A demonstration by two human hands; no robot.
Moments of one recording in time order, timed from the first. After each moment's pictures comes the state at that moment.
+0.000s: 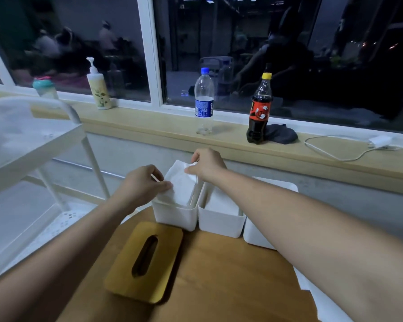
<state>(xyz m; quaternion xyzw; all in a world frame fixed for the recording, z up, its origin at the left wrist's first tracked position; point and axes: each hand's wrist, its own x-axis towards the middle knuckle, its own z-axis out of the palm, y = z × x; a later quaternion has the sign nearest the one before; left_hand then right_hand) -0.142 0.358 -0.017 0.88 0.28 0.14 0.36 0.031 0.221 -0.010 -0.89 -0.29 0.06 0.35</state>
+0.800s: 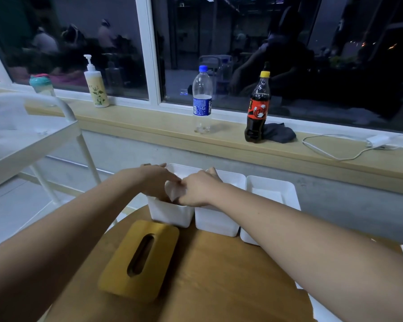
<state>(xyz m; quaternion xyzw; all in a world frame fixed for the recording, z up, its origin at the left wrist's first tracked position) -0.085 0.366 -0.006 0.98 0.11 -0.17 -0.04 -0.020 0.200 -0.018 -0.89 -0.45 0.09 -0.01</state>
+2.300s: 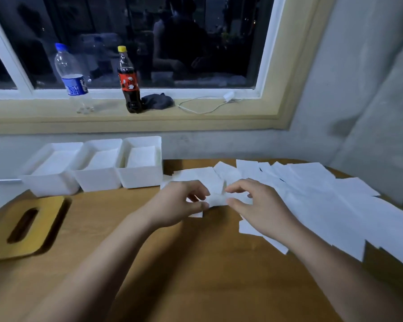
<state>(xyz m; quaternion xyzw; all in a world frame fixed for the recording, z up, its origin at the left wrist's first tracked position) -0.174 -0.031 -0.041 0.92 -0.16 -0.03 0.35 -0.182 -0.286 -0.034 -0.91 -0.16 -0.02 0.38</state>
